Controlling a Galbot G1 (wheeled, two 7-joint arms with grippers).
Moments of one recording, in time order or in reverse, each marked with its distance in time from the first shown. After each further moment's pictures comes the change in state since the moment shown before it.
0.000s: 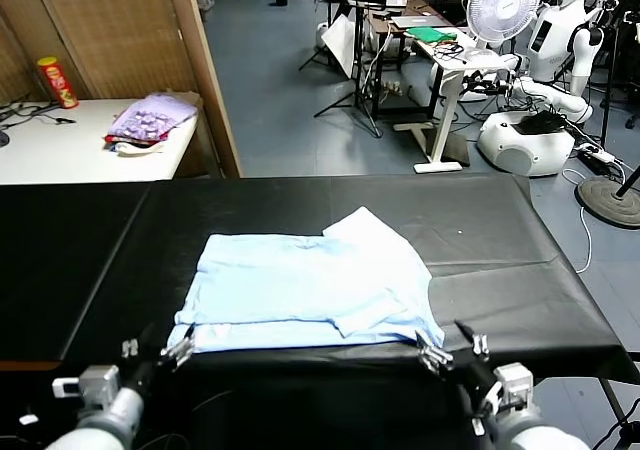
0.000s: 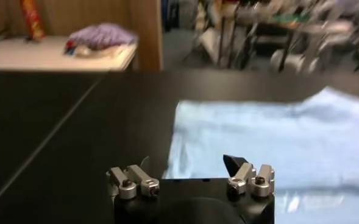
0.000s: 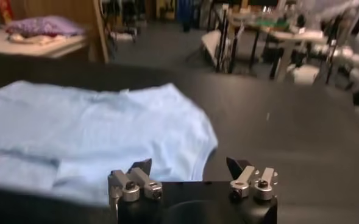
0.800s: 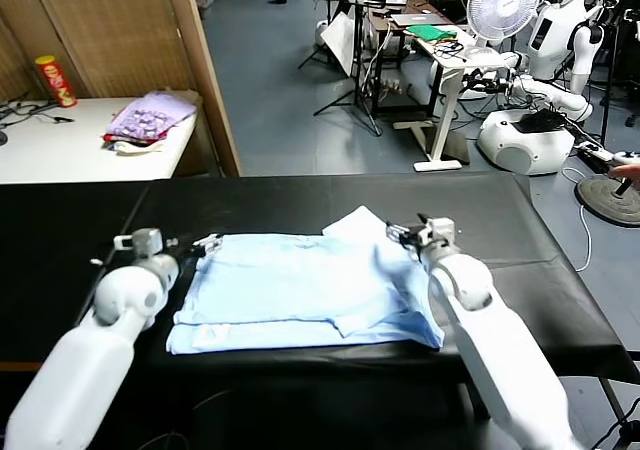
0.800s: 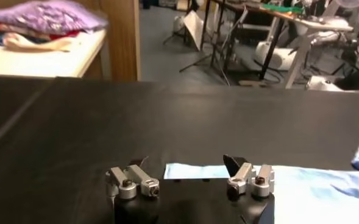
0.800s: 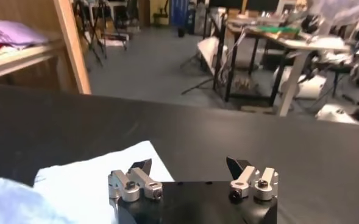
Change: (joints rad) left arm -0.811 -0.019 0.344 0.682 -0.131 0.206 0.150; right arm 0.688 0.217 -0.297 -0.837 -0.048 0.017 -0.053
